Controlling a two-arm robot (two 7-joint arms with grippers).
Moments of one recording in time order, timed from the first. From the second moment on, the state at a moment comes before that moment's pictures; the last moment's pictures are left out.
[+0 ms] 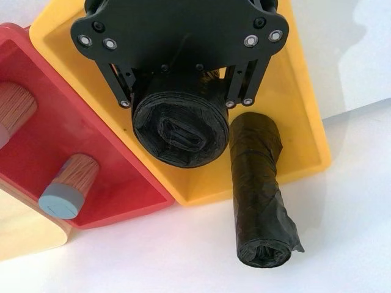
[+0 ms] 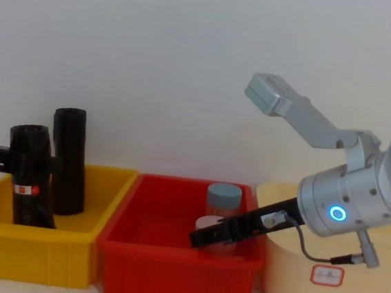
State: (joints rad) left arm -0.53 0.50 0.39 -1.16 -0.55 0.20 -0.47; right arm 0.59 0.21 -0.57 -1.25 0.25 0.65 0.42
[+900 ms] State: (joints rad) left arm -0.57 0.51 0.38 -1.22 -0.56 0.20 -0.51; right arm 0.58 0.23 -0.55 -1.32 0.23 0.65 0.40
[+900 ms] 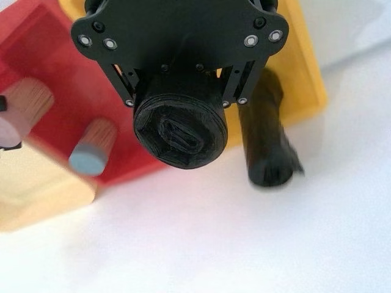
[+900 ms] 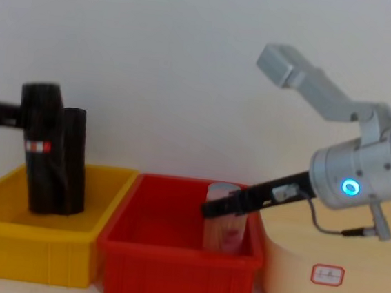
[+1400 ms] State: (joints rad) left arm -0.71 0.51 0.39 -1.25 -0.59 0.19 -0.63; right arm 0.57 0.29 -0.48 -1.50 0.19 0.65 0.32
